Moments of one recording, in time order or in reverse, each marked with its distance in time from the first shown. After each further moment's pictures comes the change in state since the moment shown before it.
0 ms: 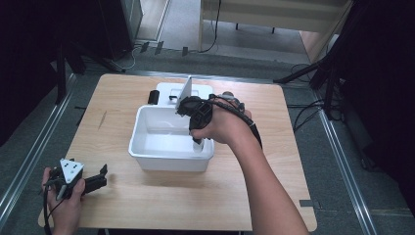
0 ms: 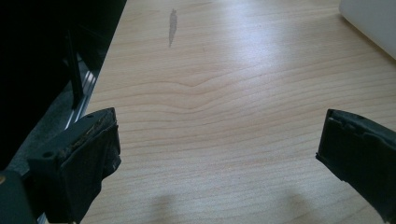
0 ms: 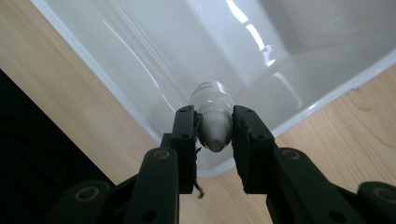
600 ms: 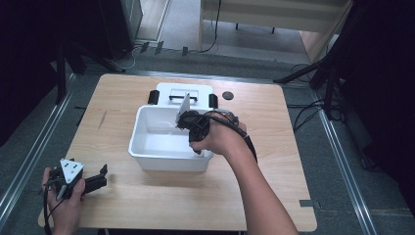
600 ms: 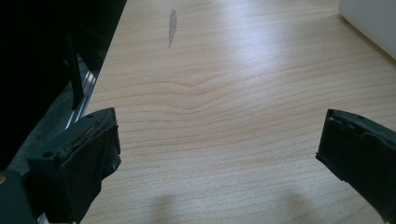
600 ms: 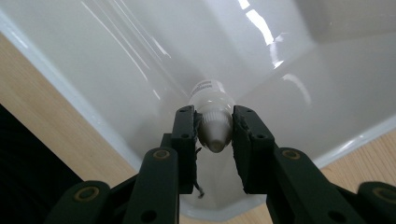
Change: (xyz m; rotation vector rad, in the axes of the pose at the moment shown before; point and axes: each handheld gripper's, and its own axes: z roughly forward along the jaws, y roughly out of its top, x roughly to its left) left arm 0.000 0.000 0.000 0.001 0.000 0.003; right arm 0.003 -0.002 0.049 0.045 -0.009 -0.016
